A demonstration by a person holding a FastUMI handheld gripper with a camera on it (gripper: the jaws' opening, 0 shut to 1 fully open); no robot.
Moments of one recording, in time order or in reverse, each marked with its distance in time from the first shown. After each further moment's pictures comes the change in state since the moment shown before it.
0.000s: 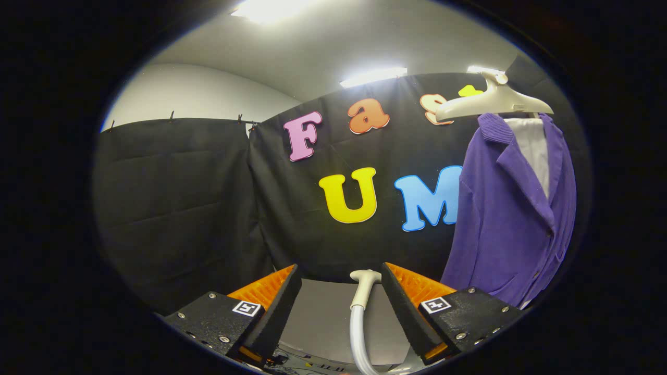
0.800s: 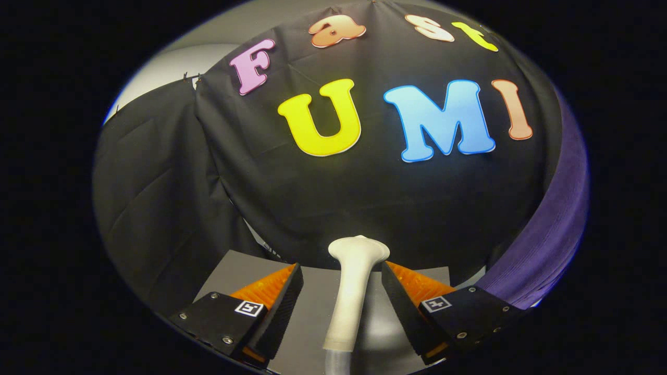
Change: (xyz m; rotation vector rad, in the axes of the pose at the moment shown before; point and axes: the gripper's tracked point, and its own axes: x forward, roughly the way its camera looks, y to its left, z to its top) arm 0.199 -0.062 -0.117 0.132 0.435 -0.081
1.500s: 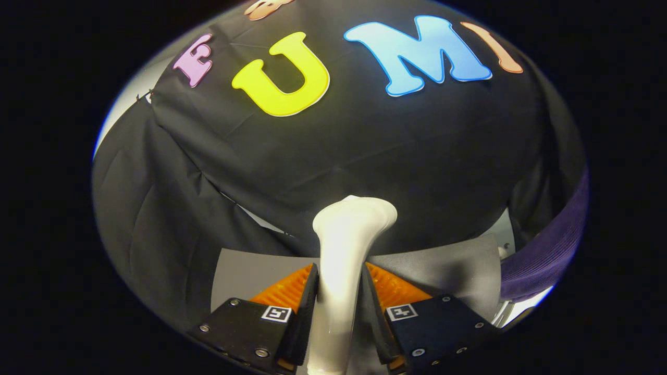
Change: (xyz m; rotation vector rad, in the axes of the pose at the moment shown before) arm 0.070 -0.017 -0.045 0.254 0.230 0.046
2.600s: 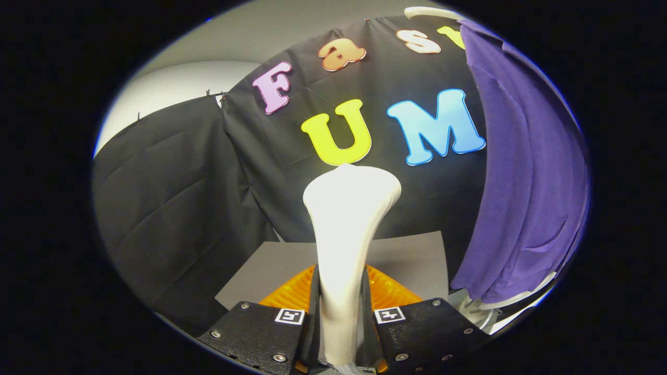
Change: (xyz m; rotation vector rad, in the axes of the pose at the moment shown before) arm -0.203 0.032 -0.068 -0.275 -0.417 0.074
